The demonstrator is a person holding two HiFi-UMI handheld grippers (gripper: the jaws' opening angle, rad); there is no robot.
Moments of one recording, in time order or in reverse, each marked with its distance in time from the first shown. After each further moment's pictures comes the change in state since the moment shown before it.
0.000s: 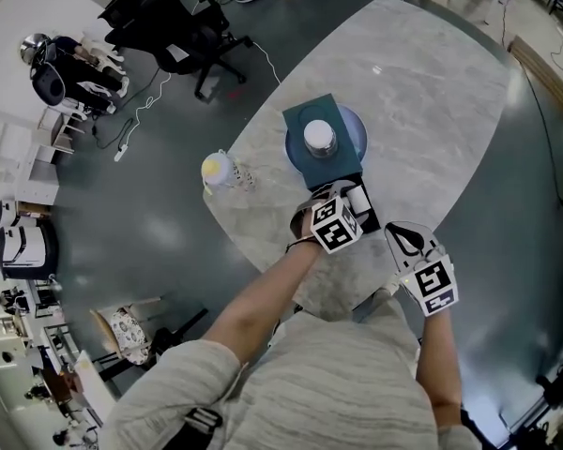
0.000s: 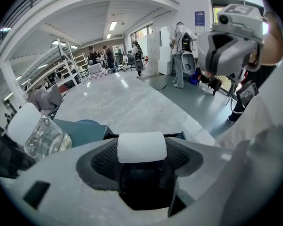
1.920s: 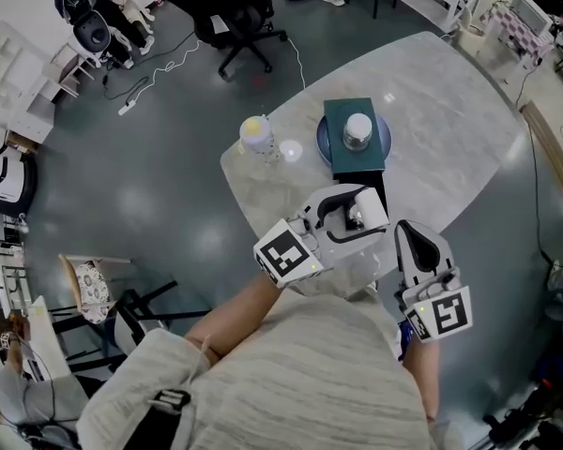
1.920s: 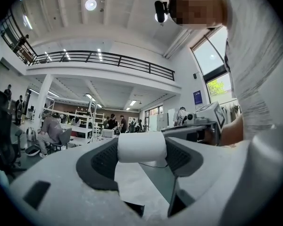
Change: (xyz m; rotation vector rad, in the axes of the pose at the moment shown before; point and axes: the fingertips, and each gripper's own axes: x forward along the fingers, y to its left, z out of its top) left arm -0.294 -0.054 0.082 -0.208 -0.996 0.097; right arm -0.074 0.093 0.151 -0.054 -0.426 -0.003
